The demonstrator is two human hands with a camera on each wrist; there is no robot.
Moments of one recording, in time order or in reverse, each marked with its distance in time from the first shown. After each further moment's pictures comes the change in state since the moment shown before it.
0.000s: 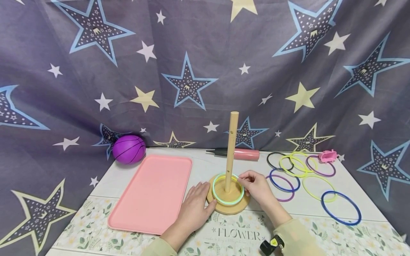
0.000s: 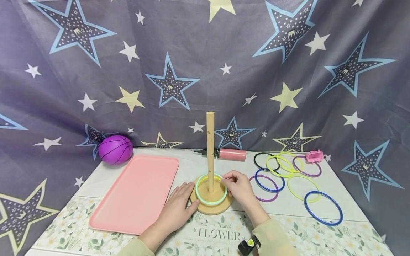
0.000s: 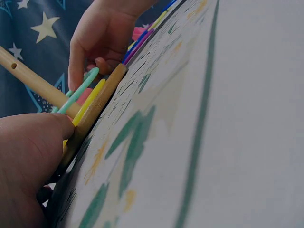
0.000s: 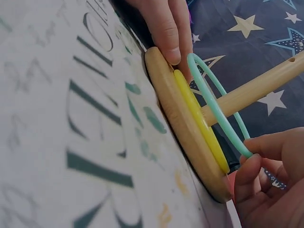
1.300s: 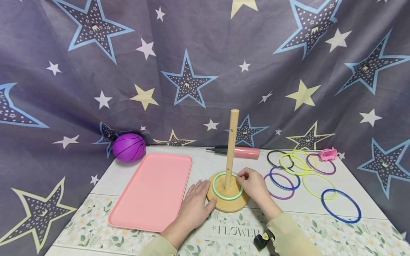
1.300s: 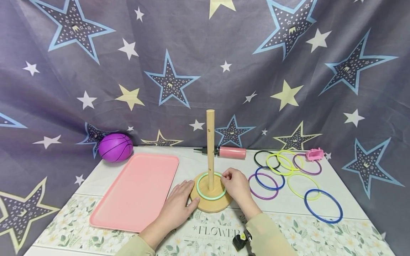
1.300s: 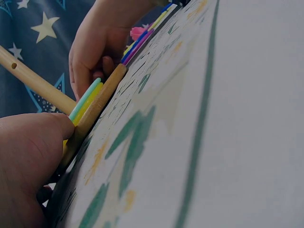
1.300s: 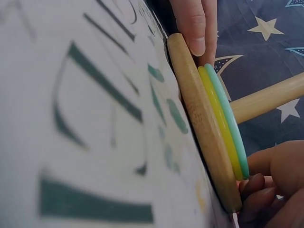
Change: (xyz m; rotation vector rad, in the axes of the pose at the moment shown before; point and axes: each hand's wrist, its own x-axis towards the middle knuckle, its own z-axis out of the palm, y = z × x) left_hand -0.002 0.000 -0.001 0.002 0.010 0.017; right_hand 0.025 0.030 0.005 -0.479 0.089 -0.321
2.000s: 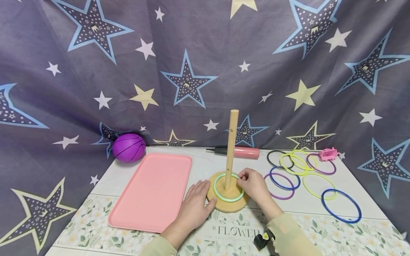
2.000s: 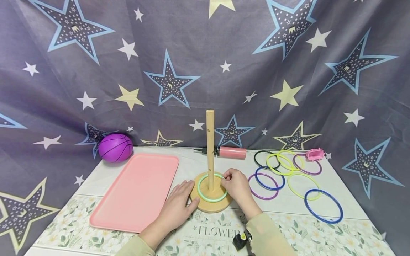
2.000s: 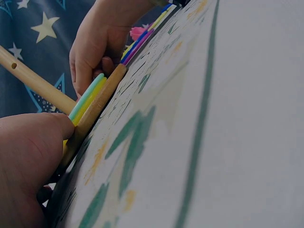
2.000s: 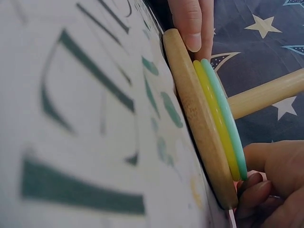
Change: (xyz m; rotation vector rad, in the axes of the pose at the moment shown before) left_hand 0.000 0.001 0.000 0.000 -0.002 -0.004; right_hand 0.022 0.071 0.030 -0.066 -0.027 0.011
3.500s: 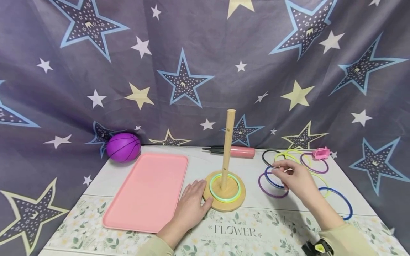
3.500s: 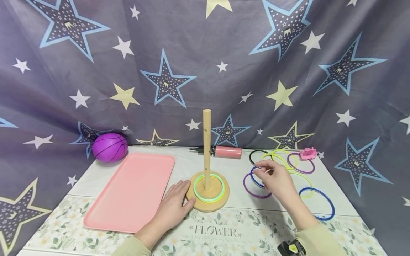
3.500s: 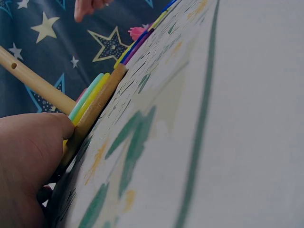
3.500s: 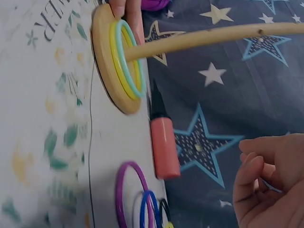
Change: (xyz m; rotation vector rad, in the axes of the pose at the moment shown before) left_hand 0.000 -0.001 0.000 -0.010 -0.010 0.000; right_hand -0.057 -0.083 -0.193 0.145 -0.038 0.148
